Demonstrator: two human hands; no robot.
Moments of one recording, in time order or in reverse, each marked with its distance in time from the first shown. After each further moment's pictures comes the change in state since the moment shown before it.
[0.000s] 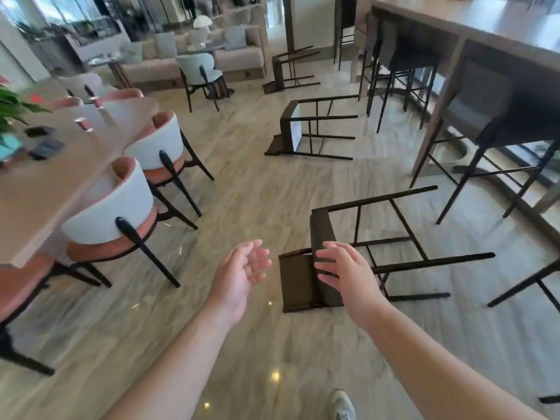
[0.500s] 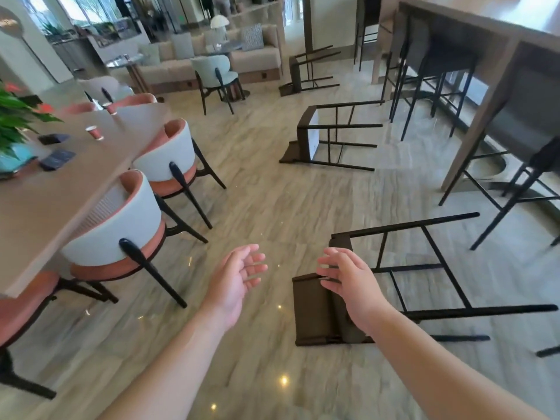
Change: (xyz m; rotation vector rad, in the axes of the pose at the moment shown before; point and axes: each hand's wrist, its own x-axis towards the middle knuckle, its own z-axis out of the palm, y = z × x) left_hand 0.169 0.054 -0.013 0.035 0.076 0.000; right_hand 0.171 -0.040 0.059 -0.017 -0.050 0.044
